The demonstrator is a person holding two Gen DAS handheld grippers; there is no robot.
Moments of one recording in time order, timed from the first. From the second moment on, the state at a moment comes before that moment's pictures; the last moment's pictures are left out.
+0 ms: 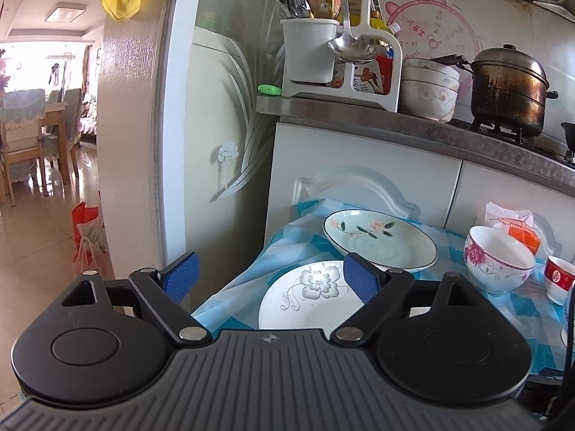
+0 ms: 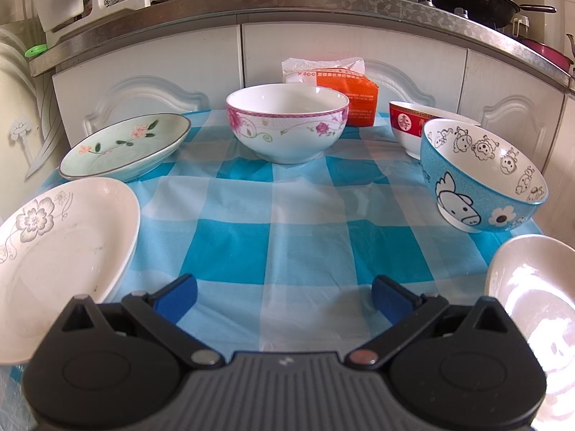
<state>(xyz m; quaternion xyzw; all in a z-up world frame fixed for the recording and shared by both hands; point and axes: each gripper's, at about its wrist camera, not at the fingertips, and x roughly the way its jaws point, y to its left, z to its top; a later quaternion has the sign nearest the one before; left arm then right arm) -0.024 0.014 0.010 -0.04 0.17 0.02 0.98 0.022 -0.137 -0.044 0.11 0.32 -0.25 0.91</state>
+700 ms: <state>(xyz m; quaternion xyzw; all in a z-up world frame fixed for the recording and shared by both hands) -0.022 0.017 0.010 -0.05 0.17 0.02 0.98 0.022 -0.137 -0.044 0.11 0.32 -0.25 0.91</state>
